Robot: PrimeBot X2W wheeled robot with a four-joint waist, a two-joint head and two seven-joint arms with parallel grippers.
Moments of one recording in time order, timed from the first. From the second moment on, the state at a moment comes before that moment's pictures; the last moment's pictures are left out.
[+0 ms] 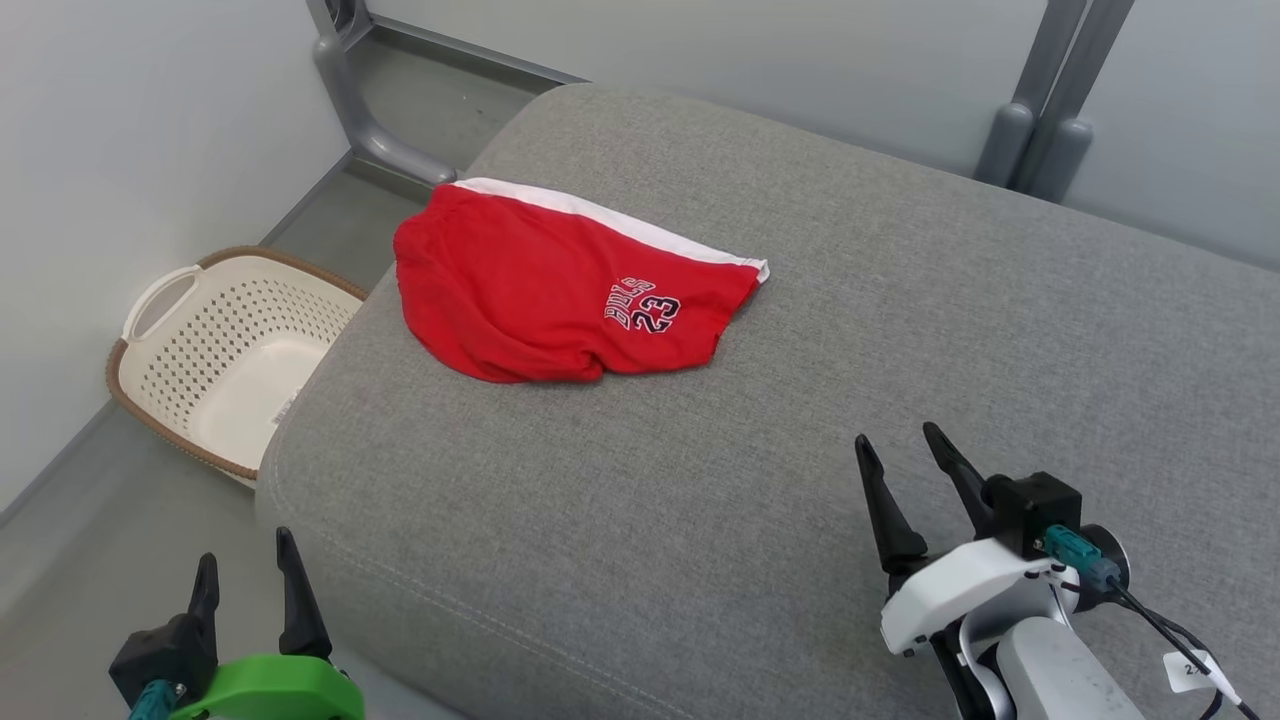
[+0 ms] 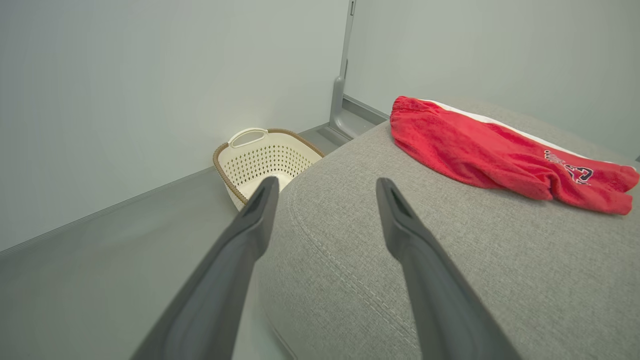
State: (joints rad) left arm -0.02 0.05 0.06 0.35 -0.30 0.05 -0.26; right arm -0.19 -0.05 0.16 0.42 0.19 0.13 -0.26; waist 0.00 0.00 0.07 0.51
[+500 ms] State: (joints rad) left arm -0.05 0.05 0.08 0.37 -0.32 0.05 -0.26; right arm -0.23 -0.05 0.18 0.42 0.18 0.13 -0.26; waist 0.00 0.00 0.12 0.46
